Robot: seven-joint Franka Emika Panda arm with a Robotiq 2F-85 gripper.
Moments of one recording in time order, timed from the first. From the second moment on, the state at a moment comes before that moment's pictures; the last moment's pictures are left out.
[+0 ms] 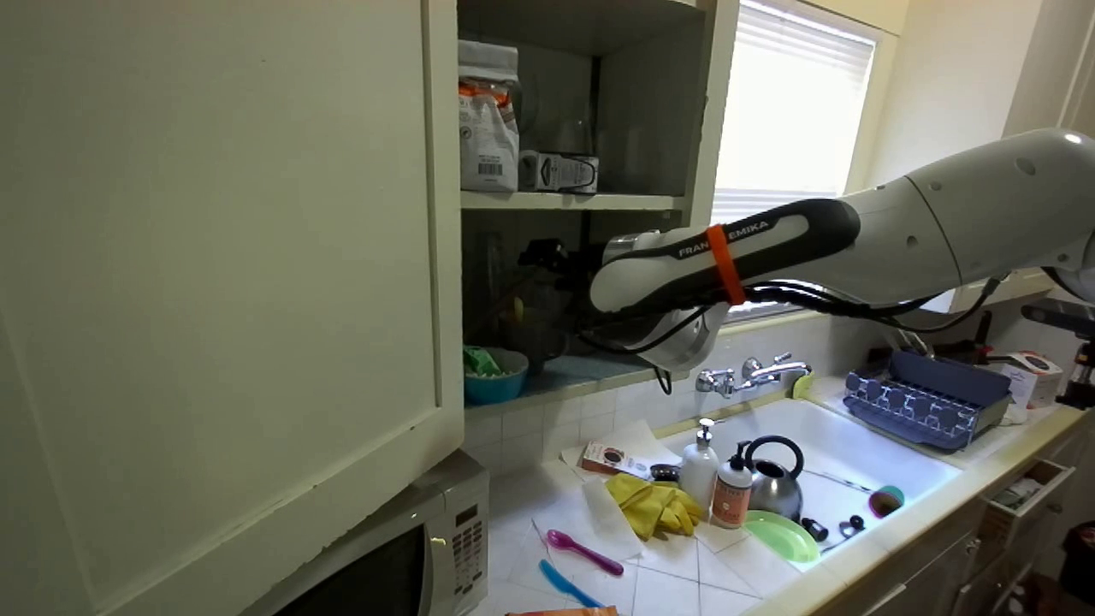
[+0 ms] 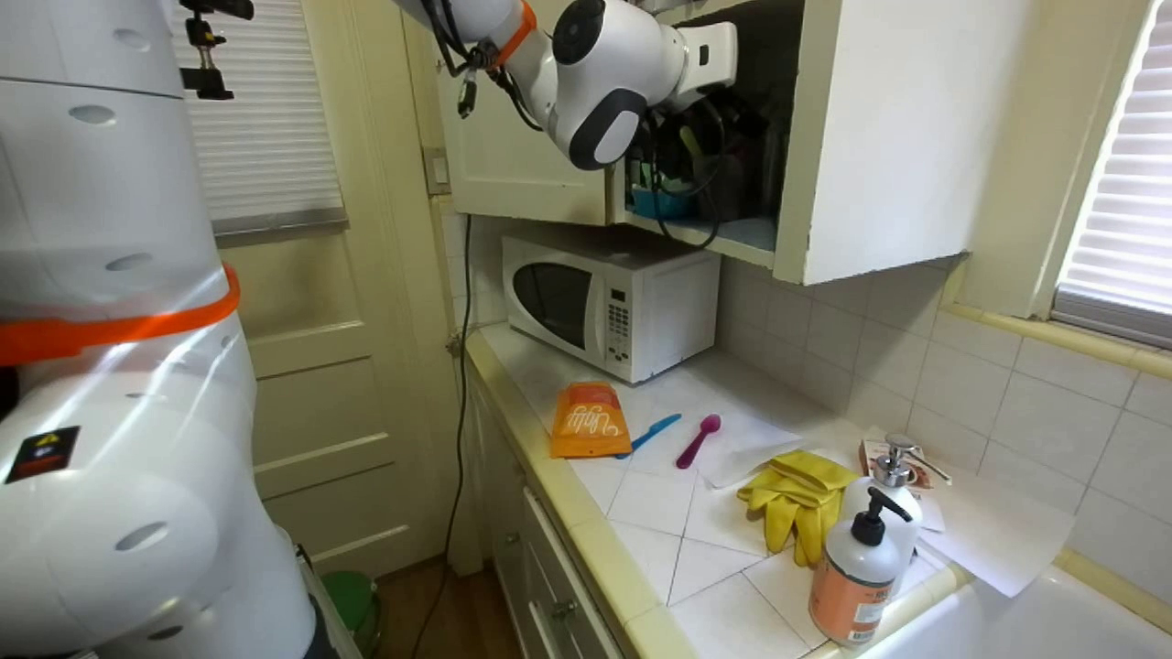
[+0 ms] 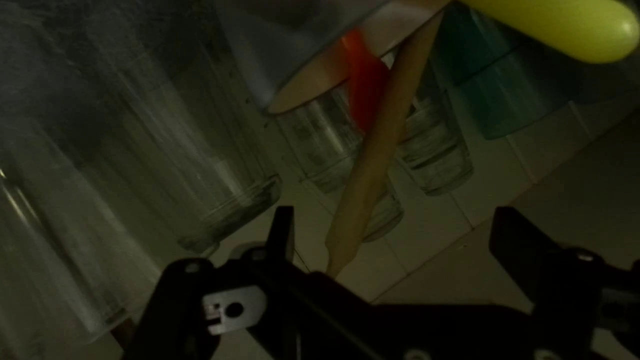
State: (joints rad) arm -0.25 0.07 0.44 -2.05 0.60 3.56 0.03
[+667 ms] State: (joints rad) arm -0.04 0.15 0.22 -1.98 0.49 3.65 0.17
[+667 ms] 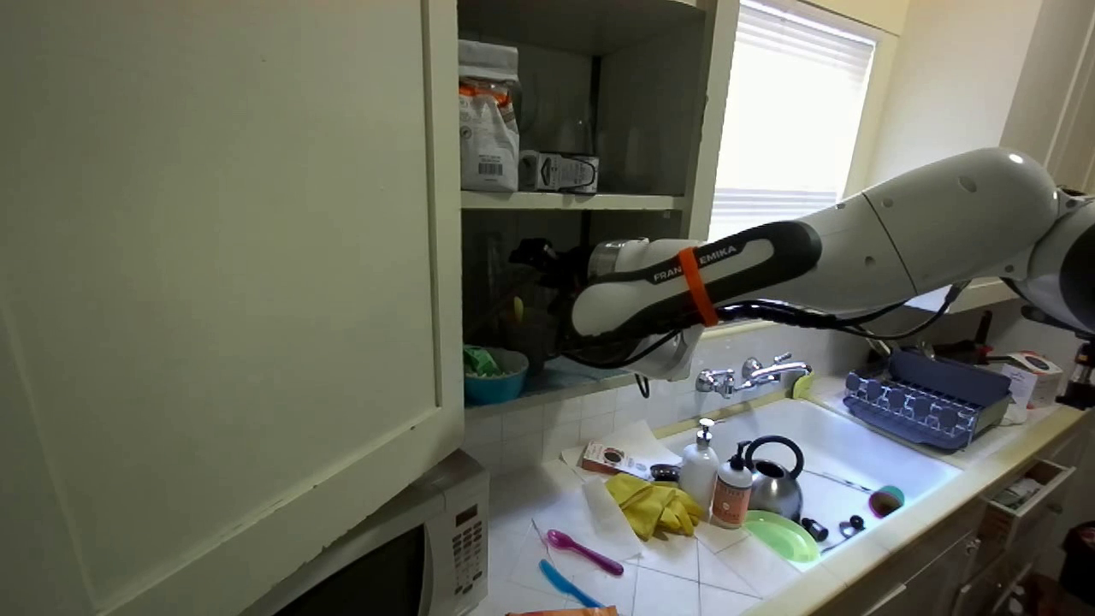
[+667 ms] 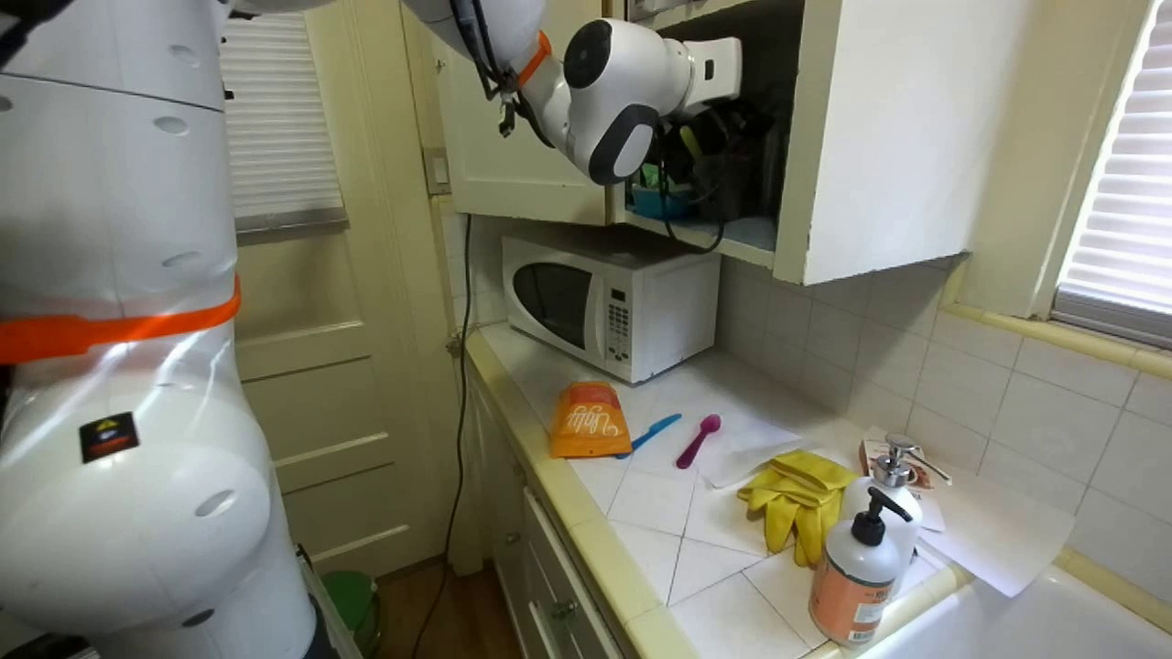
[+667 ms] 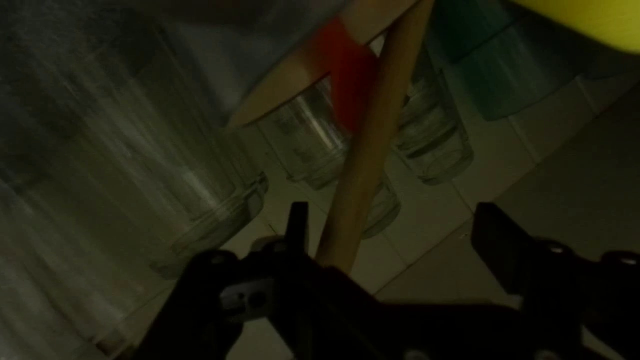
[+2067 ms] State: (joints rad) arm 0.03 0.21 0.14 -1.91 0.46 3.74 0.31
